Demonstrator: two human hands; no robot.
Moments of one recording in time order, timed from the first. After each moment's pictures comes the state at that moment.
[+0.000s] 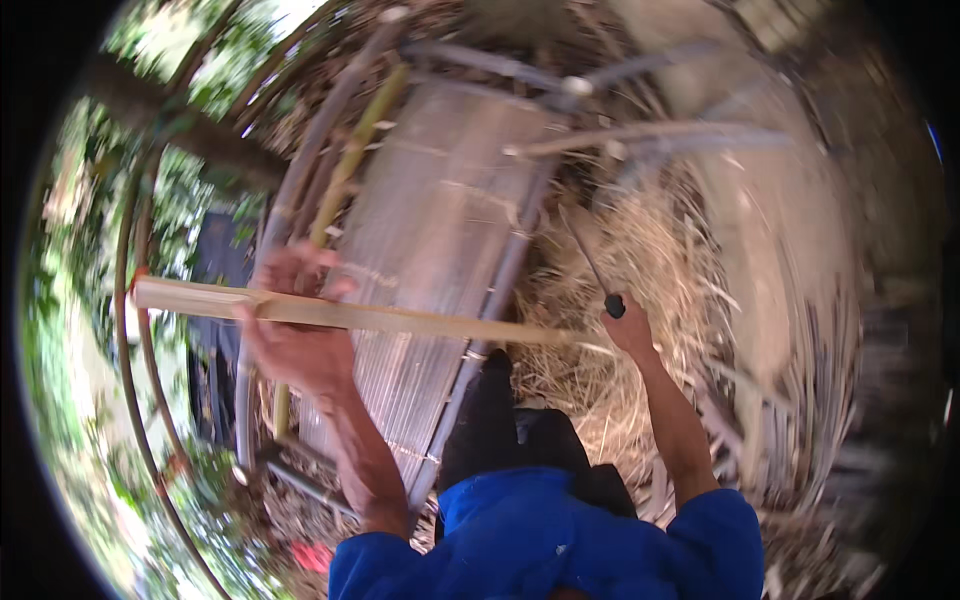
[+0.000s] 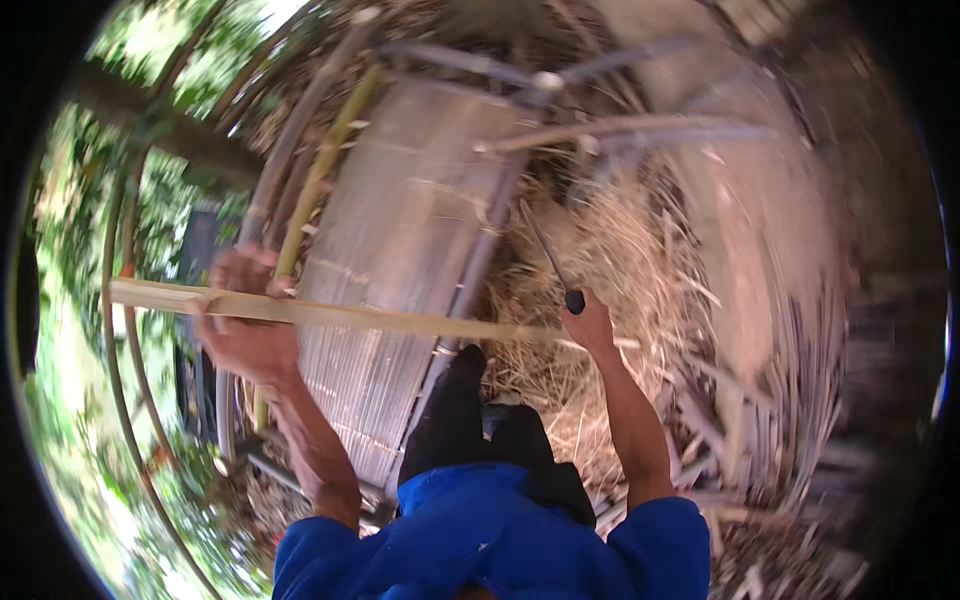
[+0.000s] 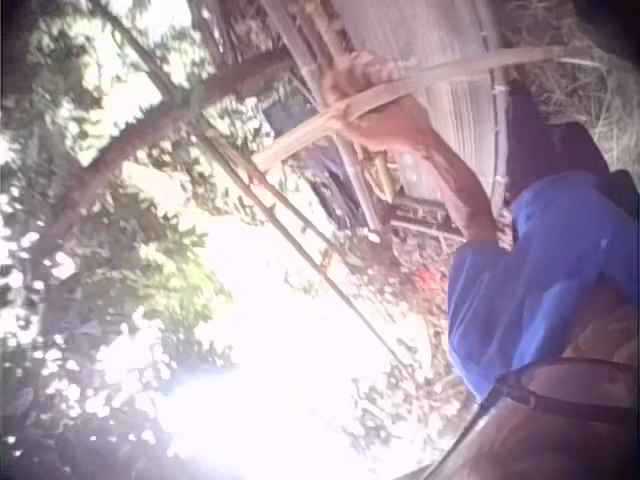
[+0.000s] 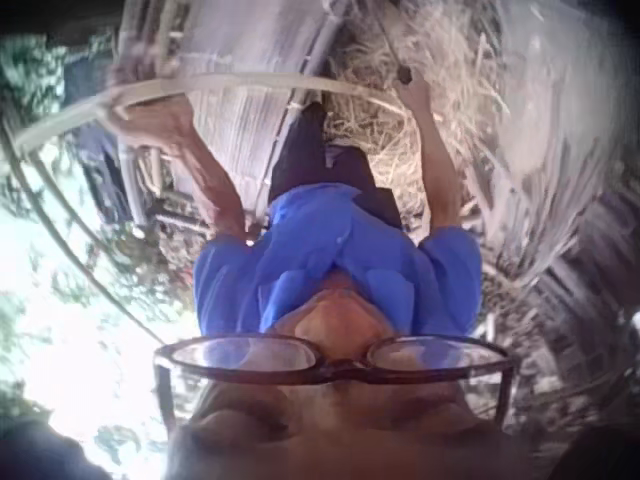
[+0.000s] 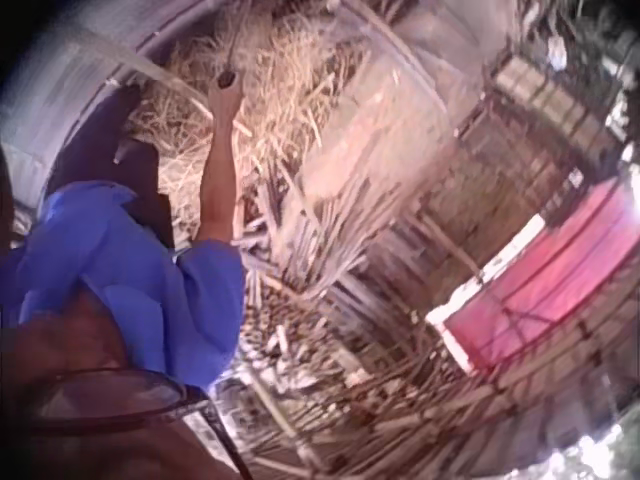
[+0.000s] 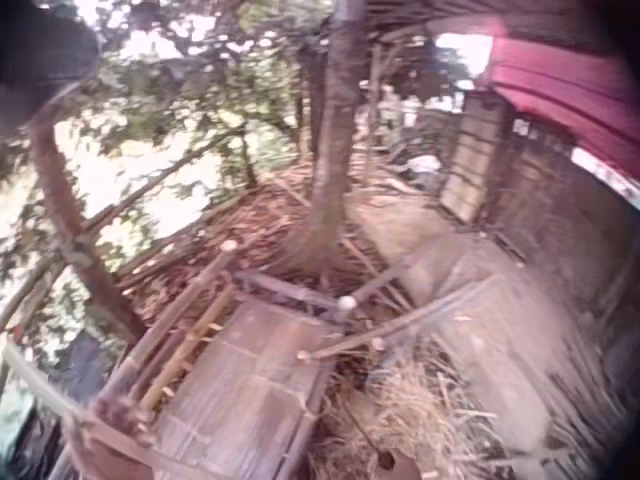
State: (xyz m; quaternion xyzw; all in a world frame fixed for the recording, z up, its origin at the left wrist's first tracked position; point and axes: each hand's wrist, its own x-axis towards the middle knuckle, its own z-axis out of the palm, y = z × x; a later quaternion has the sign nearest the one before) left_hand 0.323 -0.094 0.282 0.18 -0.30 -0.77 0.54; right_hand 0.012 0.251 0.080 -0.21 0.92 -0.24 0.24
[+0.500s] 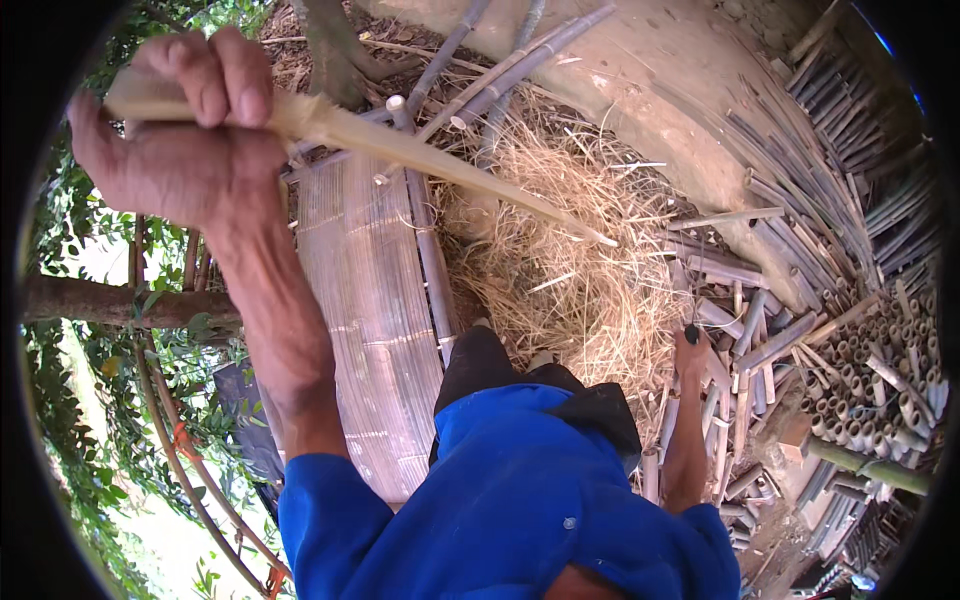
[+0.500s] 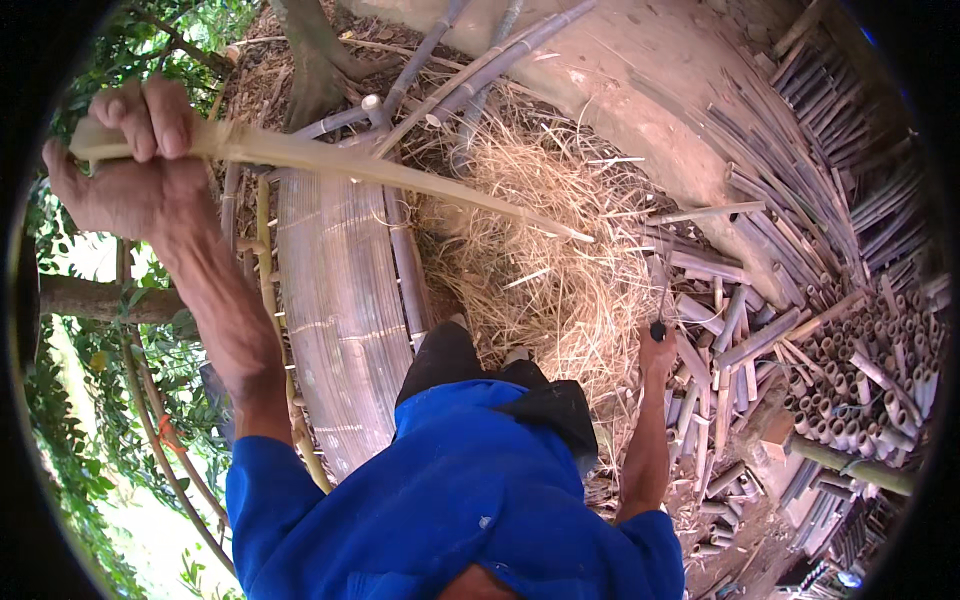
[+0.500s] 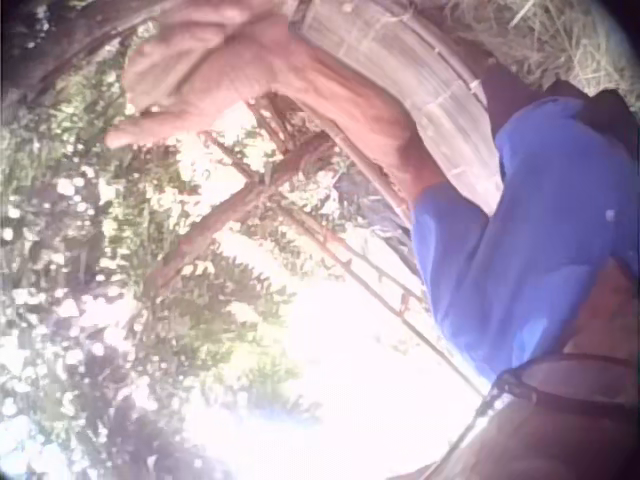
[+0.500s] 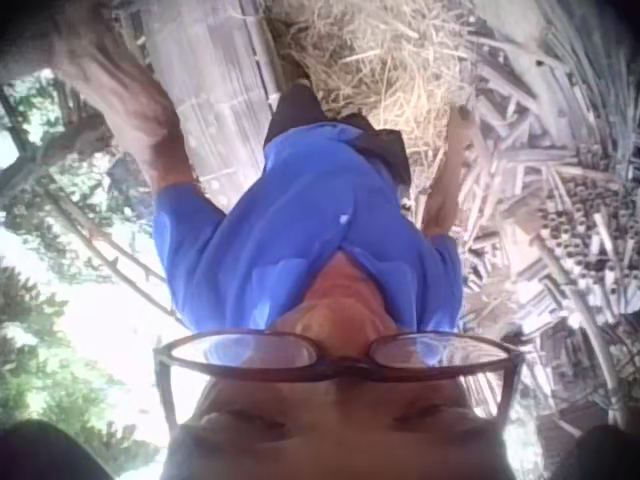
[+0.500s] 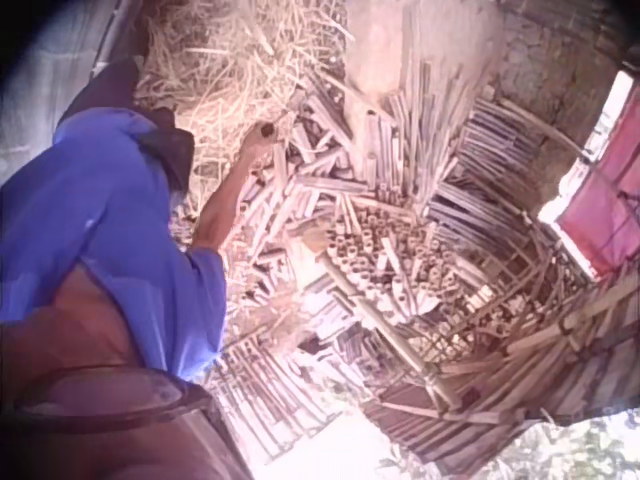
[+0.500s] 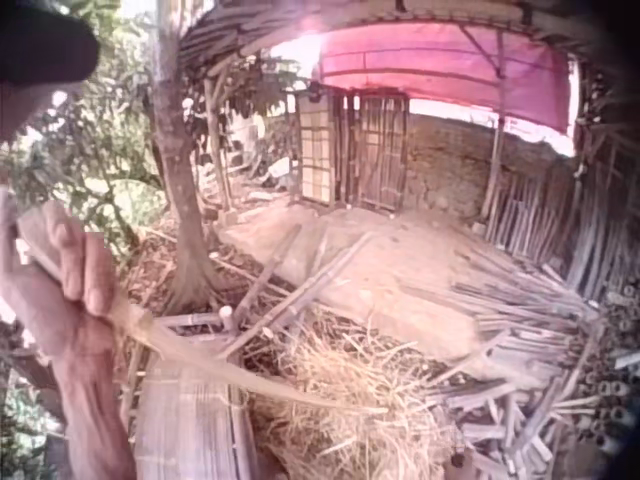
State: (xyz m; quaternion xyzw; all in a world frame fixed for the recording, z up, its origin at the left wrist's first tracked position) left_hand 0.166 0.083 0.554 -0.29 -0.52 -0.76 0.27; right_hand 0.259 0.695 0.108 0.24 0.92 -0.28 -0.09
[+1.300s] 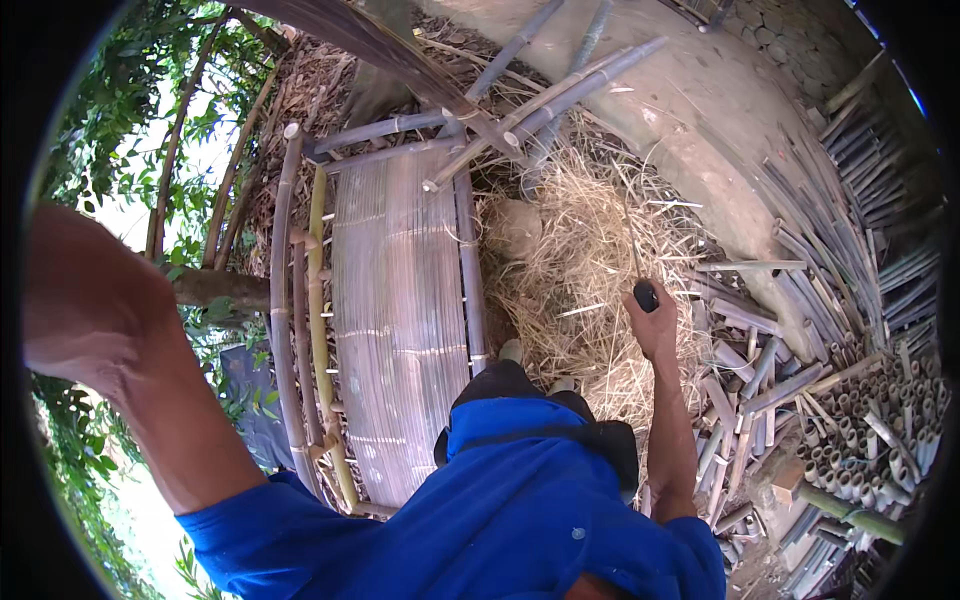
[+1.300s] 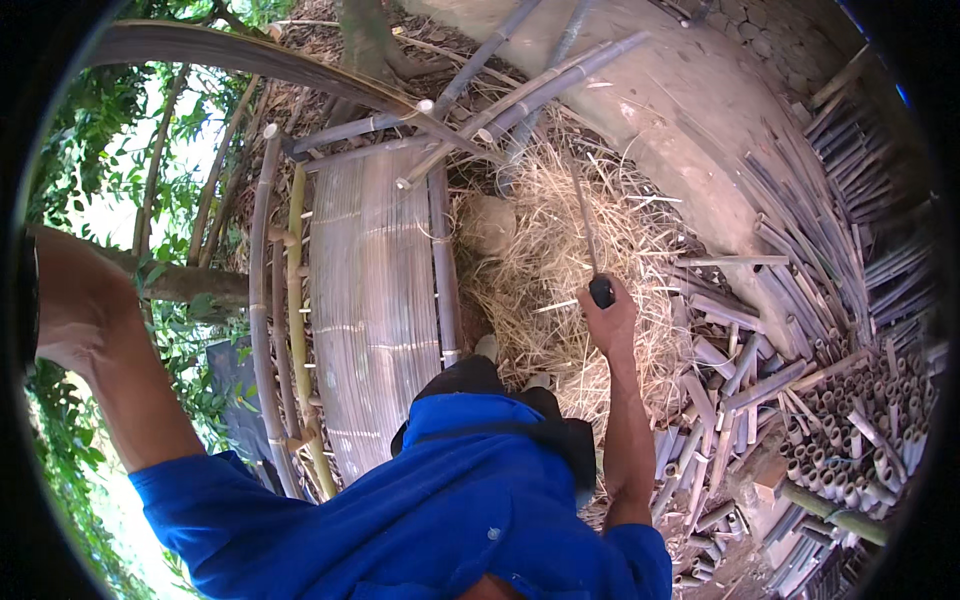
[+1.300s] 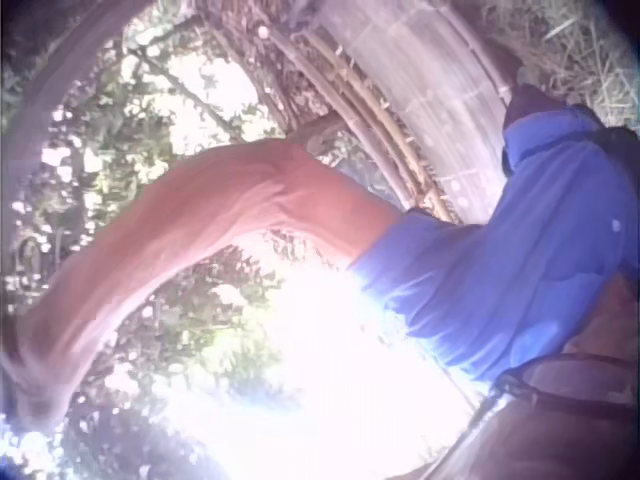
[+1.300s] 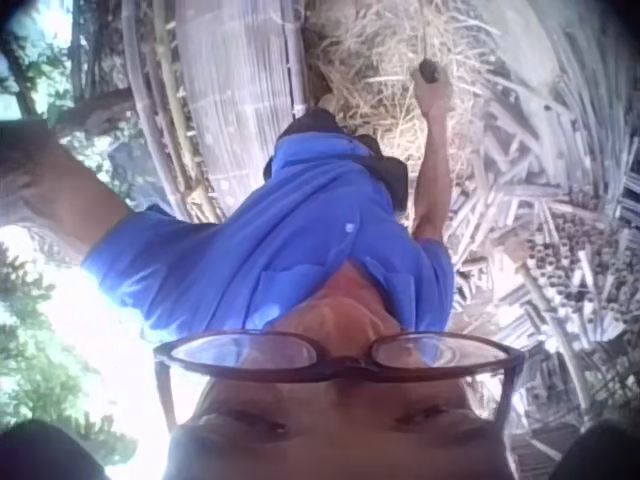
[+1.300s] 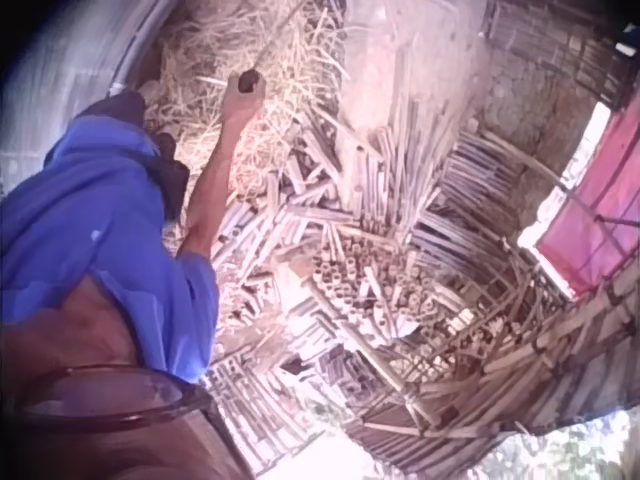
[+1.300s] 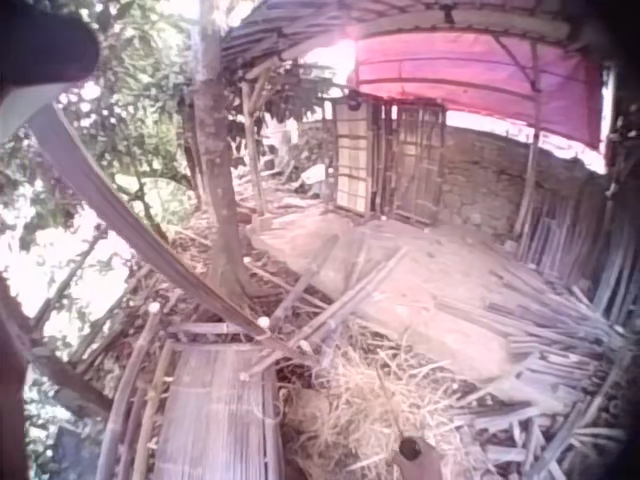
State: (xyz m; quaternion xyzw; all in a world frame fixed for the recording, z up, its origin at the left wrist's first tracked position) left_hand 0.242 -0.049 0.565 -0.09 -0.69 -0.46 0.56; right_hand 0.151 0.417 0.216 0.01 0.87 -0.49 0.00
